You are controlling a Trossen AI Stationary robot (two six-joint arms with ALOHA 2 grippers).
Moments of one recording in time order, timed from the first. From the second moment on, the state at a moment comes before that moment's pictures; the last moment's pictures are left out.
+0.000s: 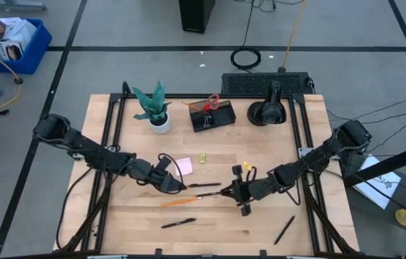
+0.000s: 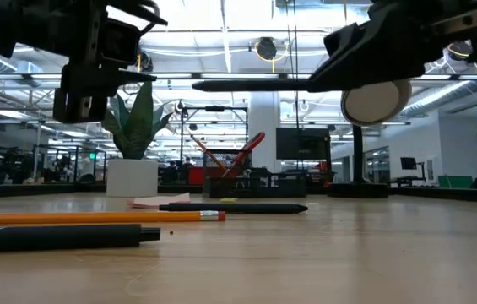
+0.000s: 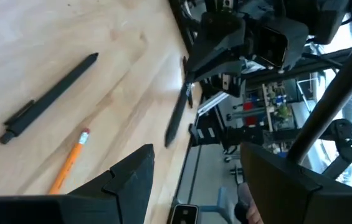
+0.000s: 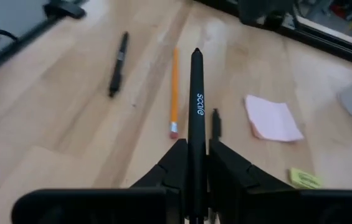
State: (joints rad) left arm -0.35 1.33 0.47 0.56 -0.07 -1.30; right arm 0.48 1.52 0.70 0.28 0.34 -0.07
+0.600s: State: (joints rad) left arm -0.34 1.53 0.64 0.49 -0.01 -1.28; right arm 0.44 1.52 0.73 0.28 0.31 -0.11
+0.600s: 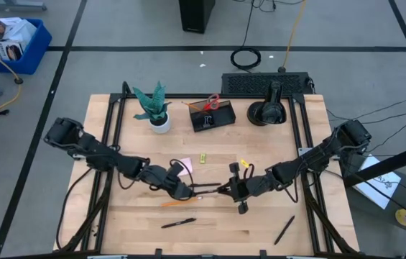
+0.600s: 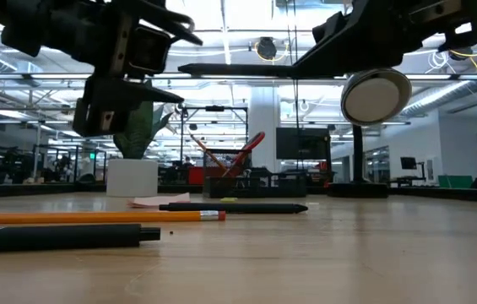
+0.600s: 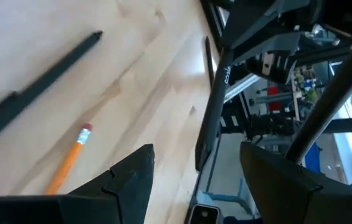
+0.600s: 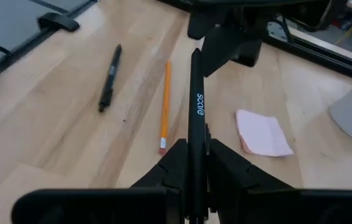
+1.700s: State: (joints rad) left arm -0.31 1.70 0.79 0.52 0.13 -1.16; right arm 0.46 1.53 0.73 0.26 0.26 -0.09
